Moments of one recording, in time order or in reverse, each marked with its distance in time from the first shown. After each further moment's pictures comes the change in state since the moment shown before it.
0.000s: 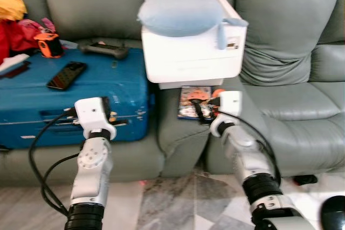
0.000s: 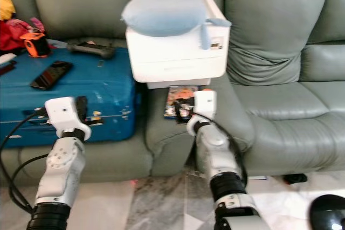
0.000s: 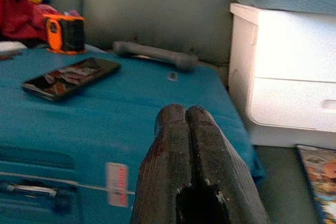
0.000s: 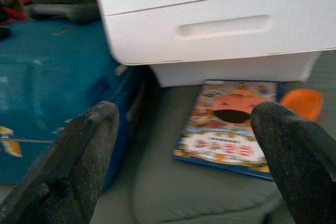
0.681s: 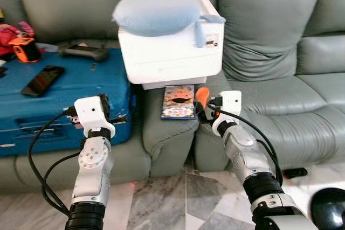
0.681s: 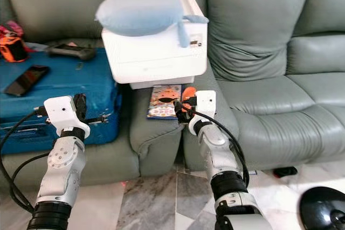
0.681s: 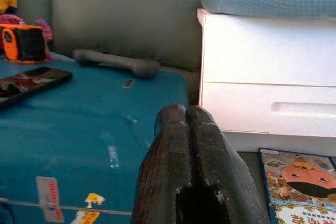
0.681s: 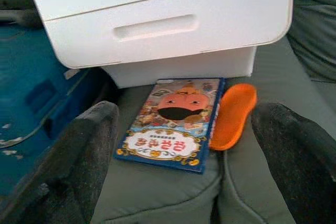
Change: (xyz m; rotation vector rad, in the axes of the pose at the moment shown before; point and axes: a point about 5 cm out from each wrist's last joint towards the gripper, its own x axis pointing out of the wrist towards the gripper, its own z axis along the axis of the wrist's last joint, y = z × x) left arm 0.001 -0.003 0.003 -0.001 -0.044 0.003; right arm 0.000 -0.007 0.001 -0.003 -0.005 -0.018
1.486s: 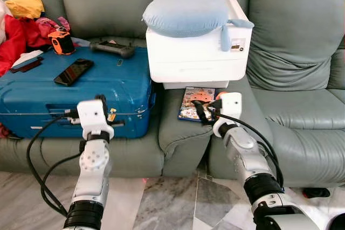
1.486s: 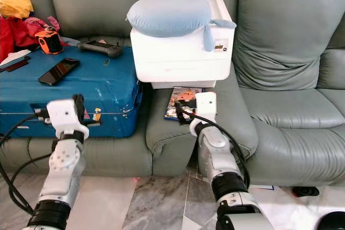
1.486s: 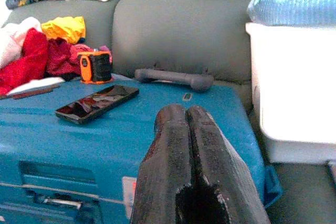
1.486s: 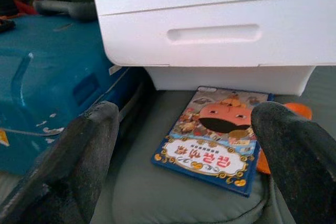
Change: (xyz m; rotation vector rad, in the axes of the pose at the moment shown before) left arm 0.002 0.007 -0.004 0.088 -0.068 0.033; right arm 0.000 -0.002 -0.003 -0.046 -0.013 0.004
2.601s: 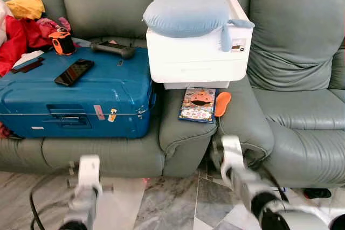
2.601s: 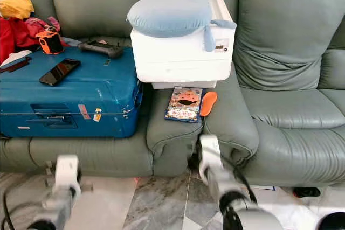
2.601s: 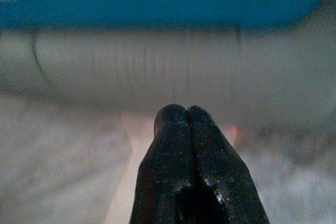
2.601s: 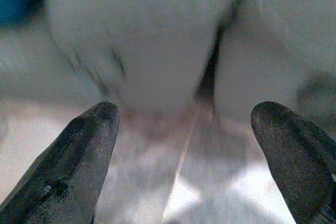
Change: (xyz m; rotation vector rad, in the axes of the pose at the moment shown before) left arm -0.069 0.059 -0.132 0.170 0.695 0.002; right arm -0.038 -0.025 -0.097 -0.012 0.499 -0.130
